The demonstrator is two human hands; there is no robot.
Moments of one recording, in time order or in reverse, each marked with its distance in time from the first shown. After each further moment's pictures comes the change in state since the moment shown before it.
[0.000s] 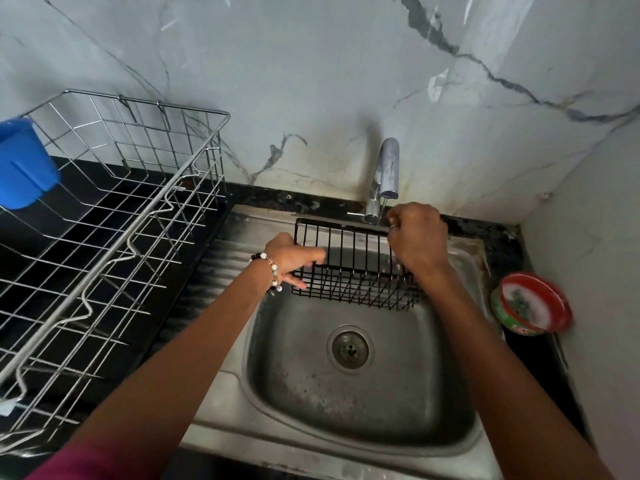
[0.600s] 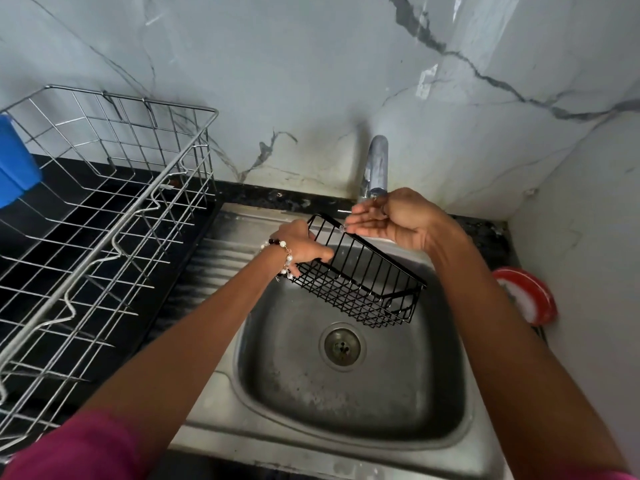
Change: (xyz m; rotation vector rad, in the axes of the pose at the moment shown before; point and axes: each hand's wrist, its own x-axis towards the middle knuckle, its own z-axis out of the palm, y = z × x) left_hand -0.009 0.031 0.018 0.484 0.009 0.169; right_hand 0.027 -0.009 -0.030 1.123 -0.611 0.560
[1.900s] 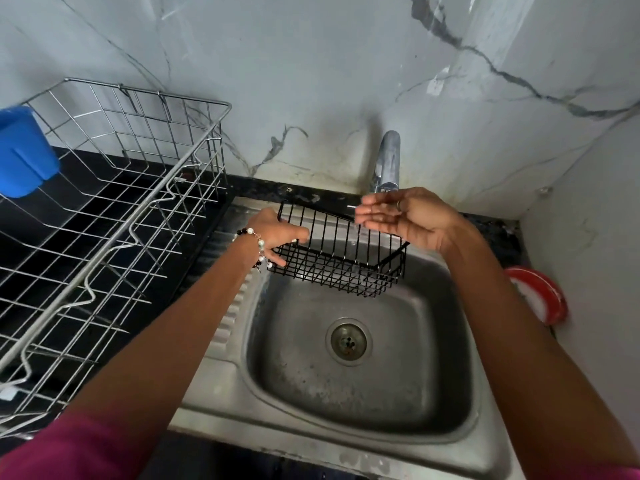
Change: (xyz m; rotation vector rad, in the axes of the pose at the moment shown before) left_hand 0.006 -0.041 -0.035 -0.380 0.092 -0.130; right_hand 0.004 0.008 -0.011 0.069 -0.101 -0.033
